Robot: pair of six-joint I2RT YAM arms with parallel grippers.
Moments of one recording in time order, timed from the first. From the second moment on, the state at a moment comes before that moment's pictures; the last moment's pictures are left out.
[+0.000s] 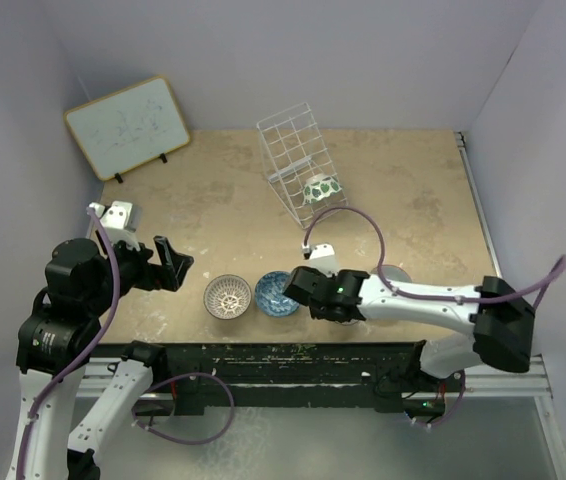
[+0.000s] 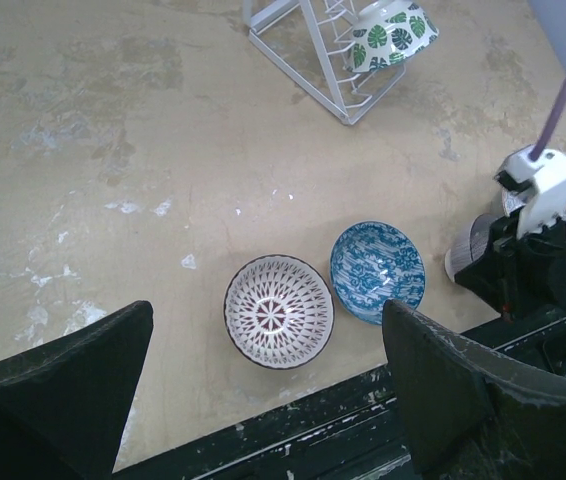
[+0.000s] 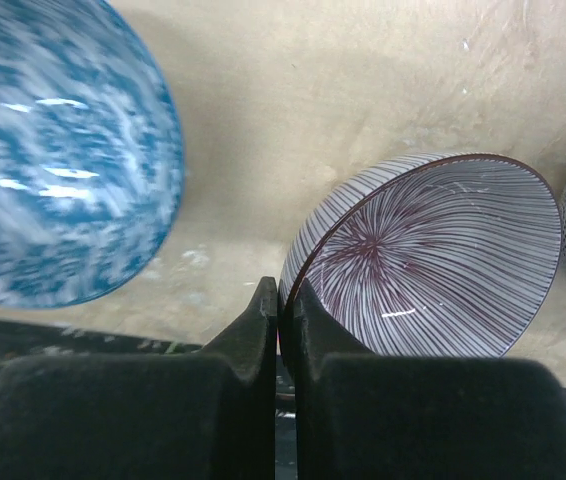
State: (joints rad) left arm -0.22 0.57 1.13 -0.96 0.19 -0.23; right arm 1.16 1.45 0.91 -0.77 0.54 0.87
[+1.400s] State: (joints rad) left arm -0.22 0.56 1.17 -0.96 0.21 -0.25; right arm 0.48 1.38 0.75 1.15 -0.06 1.08
